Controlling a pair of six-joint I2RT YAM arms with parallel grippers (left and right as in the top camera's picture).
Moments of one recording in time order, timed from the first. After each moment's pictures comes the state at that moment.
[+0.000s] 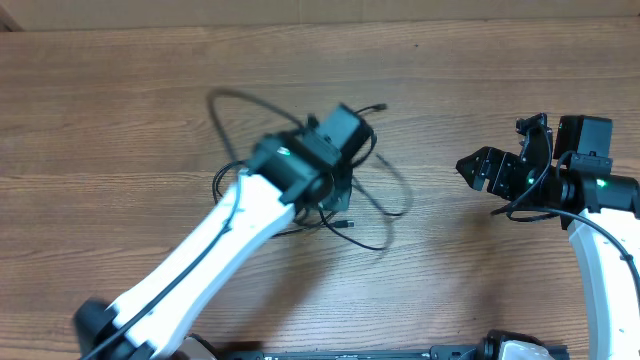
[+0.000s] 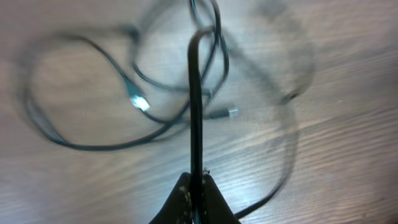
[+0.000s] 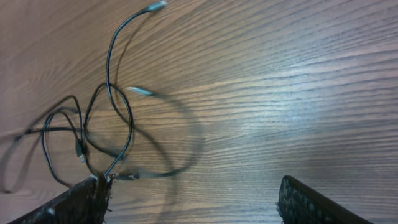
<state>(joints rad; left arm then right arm) -0.72 1.60 1.62 -1.28 -0.13 -0.55 -0.18 1.27 1.05 -0.87 -0.46 0.15</state>
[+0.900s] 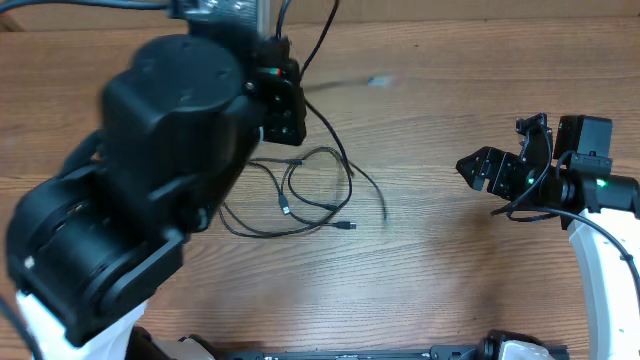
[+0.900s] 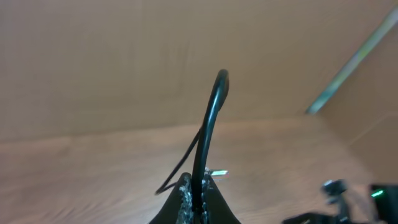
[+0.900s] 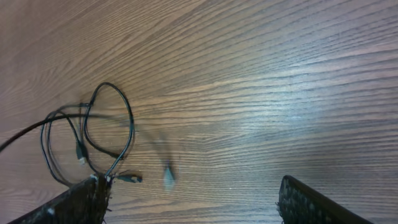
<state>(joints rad) -0.72 1.56 2.52 -1.28 -0.34 -0.37 -0.18 1.27 1.05 -0.87 -0.46 0.15</state>
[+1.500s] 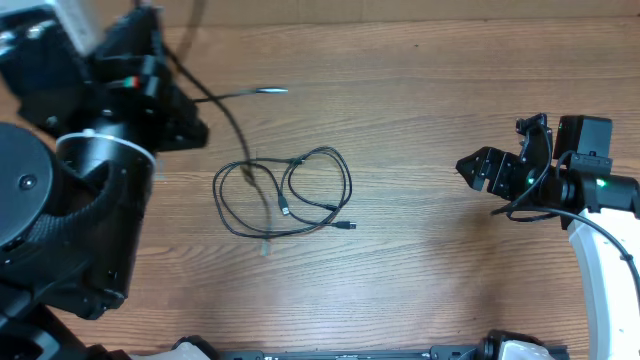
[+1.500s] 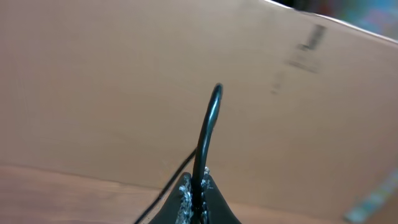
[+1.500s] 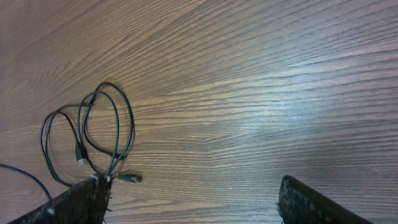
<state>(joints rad) -0.72 1.43 2.56 -1.19 -0.68 -0.37 -0.18 1.27 1.05 -0.87 -0.46 0.15</state>
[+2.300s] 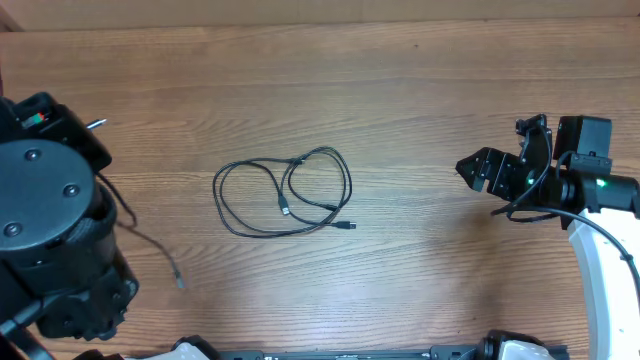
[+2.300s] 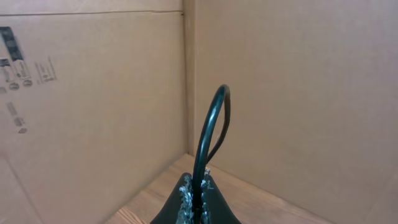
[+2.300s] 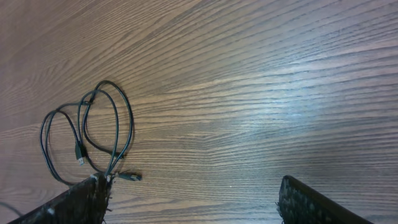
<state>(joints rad) -0.71 1.40 2.56 -1.45 -1.33 -0.32 -0.18 1.27 1.05 -0.88 -0.46 0.15</state>
